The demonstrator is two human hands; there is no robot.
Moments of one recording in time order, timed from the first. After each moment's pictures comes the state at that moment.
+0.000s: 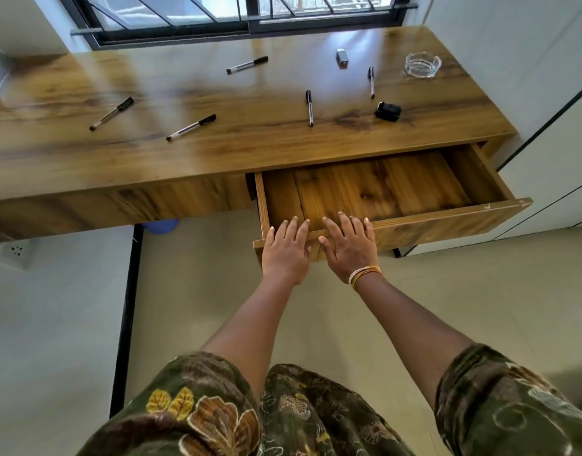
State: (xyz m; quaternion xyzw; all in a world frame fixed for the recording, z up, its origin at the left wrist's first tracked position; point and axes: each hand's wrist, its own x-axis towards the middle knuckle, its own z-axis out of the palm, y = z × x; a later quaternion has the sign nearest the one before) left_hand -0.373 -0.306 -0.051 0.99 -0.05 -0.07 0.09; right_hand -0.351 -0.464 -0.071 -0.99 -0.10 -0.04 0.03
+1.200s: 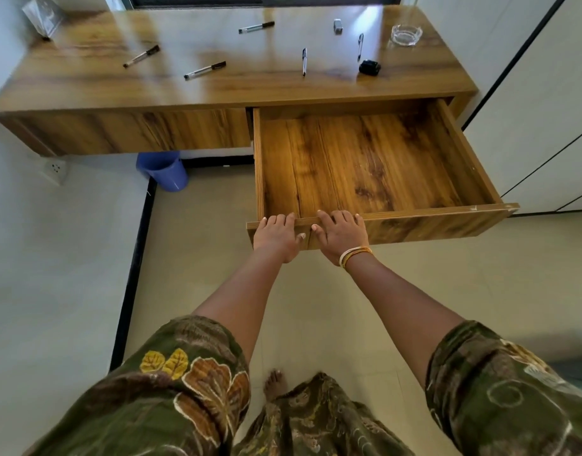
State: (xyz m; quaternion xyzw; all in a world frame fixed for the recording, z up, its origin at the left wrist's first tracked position) left_hand -0.569 -0.356 -0.031 0.98 0.00 -0.15 0.09; right_hand -0.548 -0.516 -0.044 -0.99 -0.13 0.05 0.03
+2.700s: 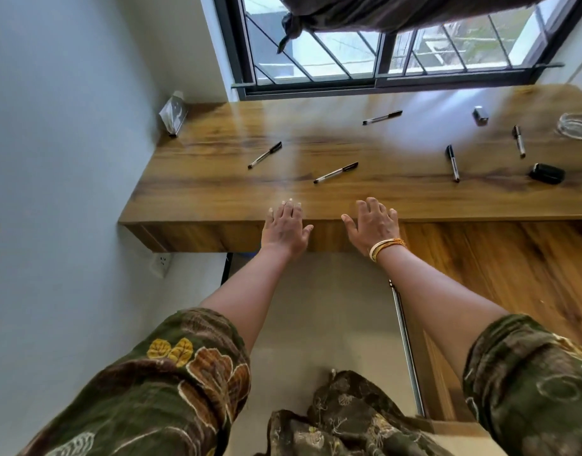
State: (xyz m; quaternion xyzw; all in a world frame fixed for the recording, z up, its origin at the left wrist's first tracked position) left_hand -0.299 0.006 0.030 0.99 0.06 -0.03 0.10; right_hand -0.239 -0.184 0.011 -0.99 -0.14 -0.02 0.09
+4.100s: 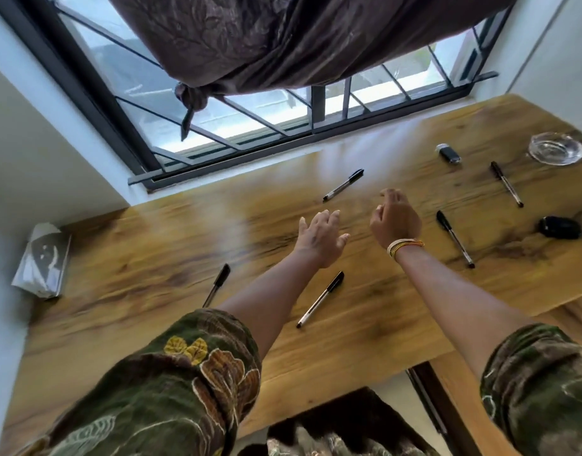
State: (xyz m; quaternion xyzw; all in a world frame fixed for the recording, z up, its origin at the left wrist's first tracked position) left_hand 0.067 -0.048 0.021 0.97 -0.18 -0.09 0.16; right_hand 0.074 -0.219 0.009 -0.96 0.11 -0.17 0.21
